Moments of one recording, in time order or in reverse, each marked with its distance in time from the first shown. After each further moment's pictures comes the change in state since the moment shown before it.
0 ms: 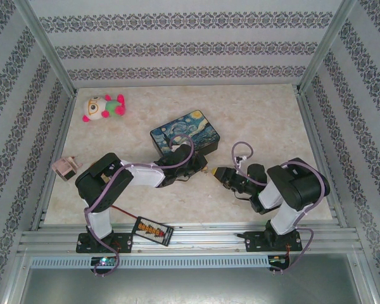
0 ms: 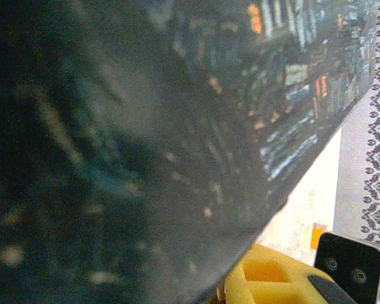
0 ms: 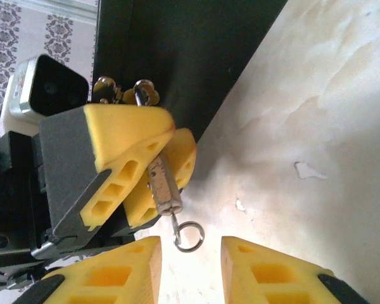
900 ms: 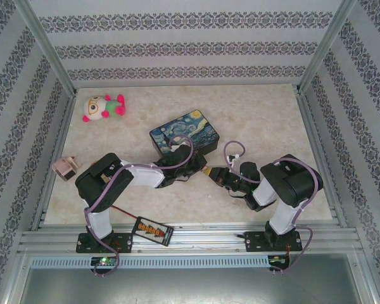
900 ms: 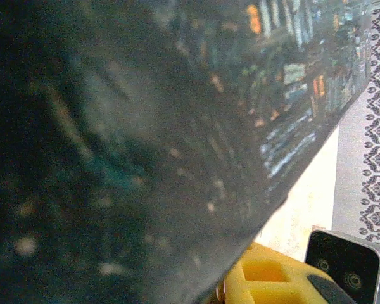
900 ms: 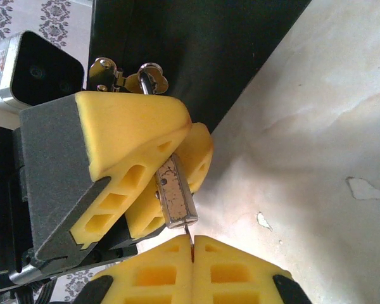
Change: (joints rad) left arm 0.000 0.000 -0.015 0.030 -0.010 0.001; right arm 0.076 0.064 0.071 -0.003 0.048 0.000
